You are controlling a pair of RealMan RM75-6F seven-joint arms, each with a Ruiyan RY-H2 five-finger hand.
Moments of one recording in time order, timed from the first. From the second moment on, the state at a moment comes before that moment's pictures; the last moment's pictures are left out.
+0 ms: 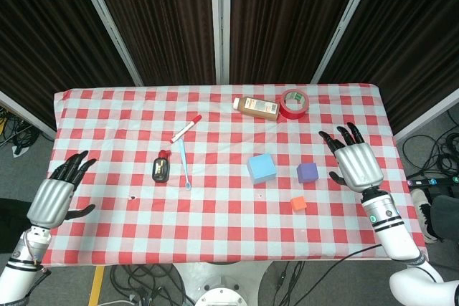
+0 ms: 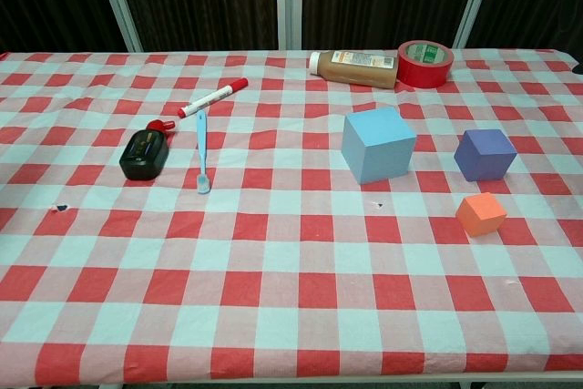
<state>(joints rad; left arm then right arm) -0.23 -1.21 -0.03 -1.54 1.58 1.41 -0.03 0.54 -1.11 0.14 -1.79 -1.22 1.16 -0.46</state>
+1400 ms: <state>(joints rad) -0.21 -1.19 -0.03 -1.50 1.58 1.45 -0.08 0.64 -1.43 0.08 -1.34 -1.21 0.91 -0.41</state>
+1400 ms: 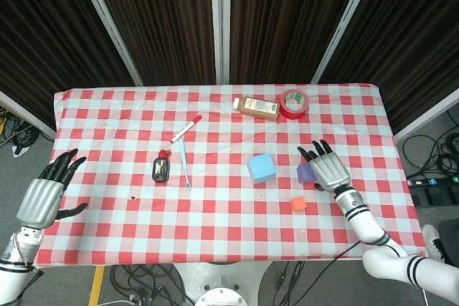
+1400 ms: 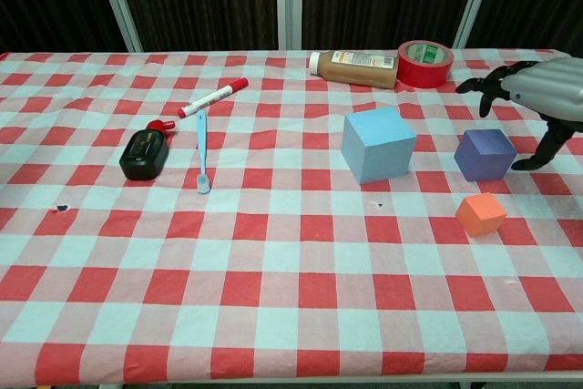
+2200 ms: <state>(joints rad) -0.21 -1.19 -0.02 -1.48 1.59 1.45 -0.10 0.65 -1.46 0.10 -1.32 -1.21 0.94 -0.39</state>
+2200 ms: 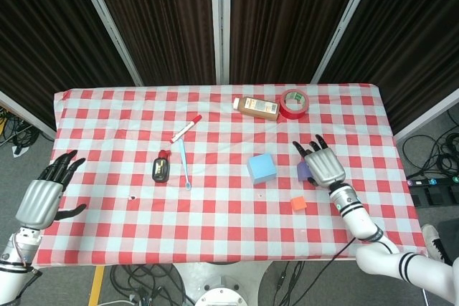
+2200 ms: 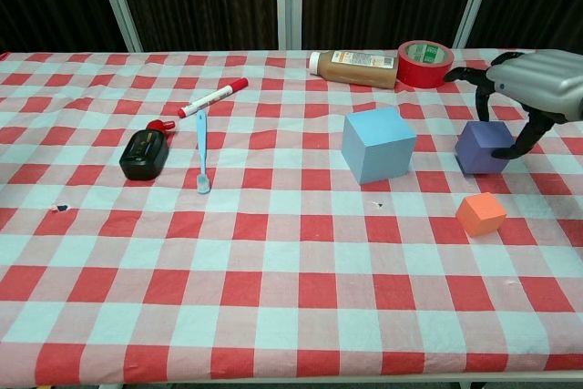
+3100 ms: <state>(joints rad) -0.20 -1.18 -0.02 -1.49 1.59 1.47 -0.13 0.81 -1.26 0.22 -1.77 -0.94 0.93 -0.73</state>
